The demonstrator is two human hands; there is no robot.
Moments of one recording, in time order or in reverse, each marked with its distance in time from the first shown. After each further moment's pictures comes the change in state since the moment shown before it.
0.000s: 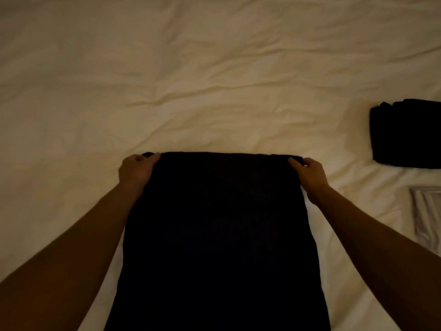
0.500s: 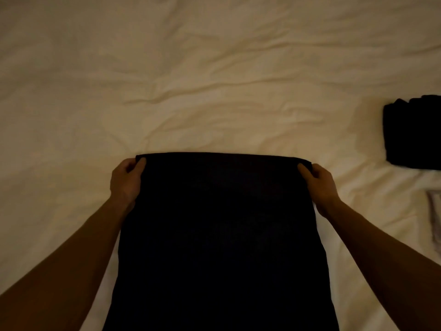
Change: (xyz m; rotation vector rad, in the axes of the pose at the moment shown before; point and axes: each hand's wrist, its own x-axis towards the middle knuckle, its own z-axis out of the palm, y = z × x) left_hand 0.008 -0.034 -0.005 -0.124 0.038 0.146; right_hand -0.005 0.020 0.001 0.013 -0.035 -0.087
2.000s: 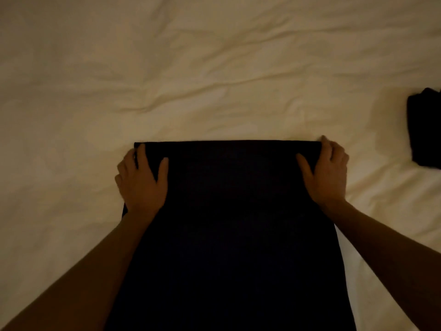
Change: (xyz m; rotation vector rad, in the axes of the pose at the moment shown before) left_hand -0.002 0.017 0.053 0.774 0.169 0.432; right_hand 0.037 -0.005 0.021 -0.650 0.268 -0.388
